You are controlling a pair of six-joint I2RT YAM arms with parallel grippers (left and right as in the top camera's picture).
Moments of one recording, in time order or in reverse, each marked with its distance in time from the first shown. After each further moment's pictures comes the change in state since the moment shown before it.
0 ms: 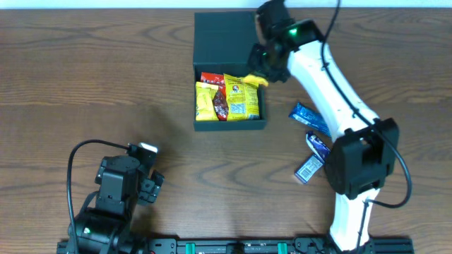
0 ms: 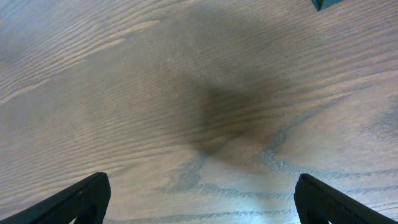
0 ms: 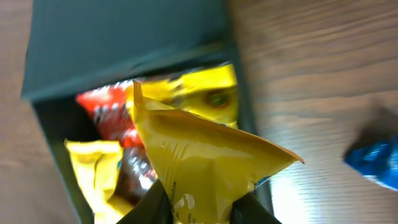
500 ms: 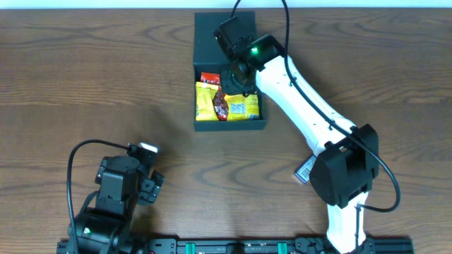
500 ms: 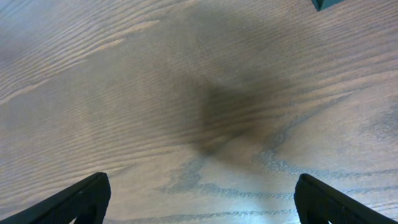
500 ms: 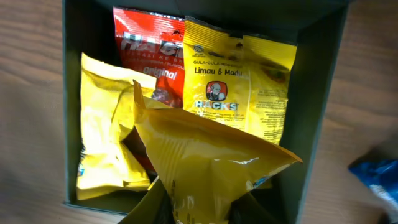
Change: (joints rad) left arm 0.000 0.000 0.000 0.000 0.000 0.000; right arm 0.164 0.000 0.000 -0.034 0.117 -0.233
